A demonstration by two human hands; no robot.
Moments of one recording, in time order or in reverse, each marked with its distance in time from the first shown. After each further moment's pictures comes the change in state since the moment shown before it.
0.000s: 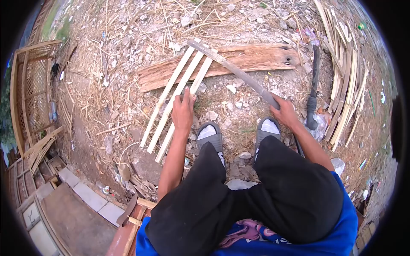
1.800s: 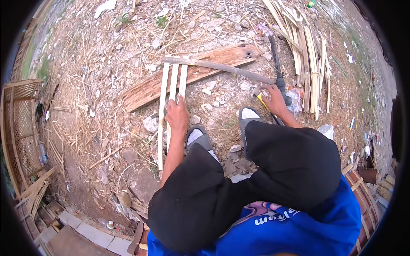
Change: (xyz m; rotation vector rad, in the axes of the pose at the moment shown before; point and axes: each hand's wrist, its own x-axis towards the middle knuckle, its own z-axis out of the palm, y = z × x) left_hand -0.001 0.029 0.008 0.101 0.002 0.186; right_hand -0.068 -0.007 -0.031 -0.191 0.366 0.069
